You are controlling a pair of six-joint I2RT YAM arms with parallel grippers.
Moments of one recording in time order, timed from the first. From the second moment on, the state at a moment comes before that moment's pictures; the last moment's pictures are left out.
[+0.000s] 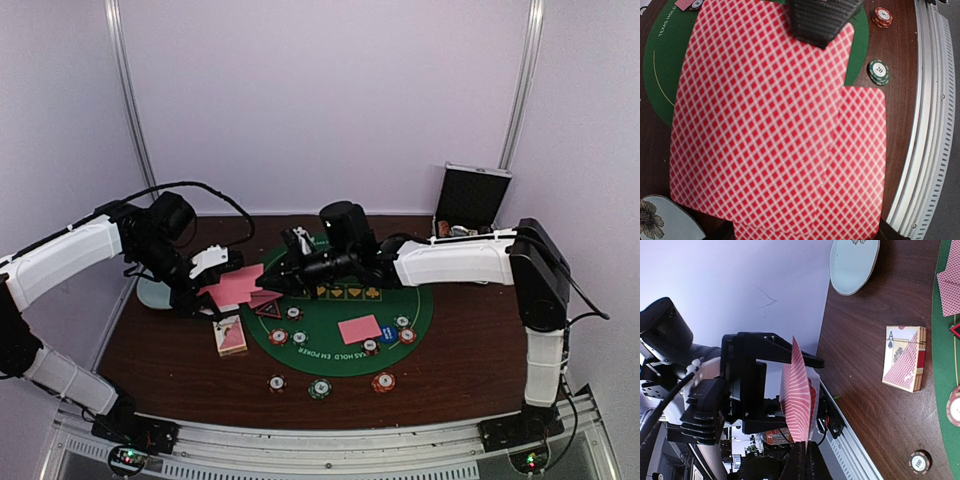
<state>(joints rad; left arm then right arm) -0.46 1.37 1.17 -1.05 0.43 0.74 0.92 2.00 1.50 0.15 -0.68 1.20</state>
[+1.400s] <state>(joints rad) -0.46 1.37 1.17 -1.05 0.45 0.77 0.44 2.04 1.57 -0.09 -0.71 0.99</state>
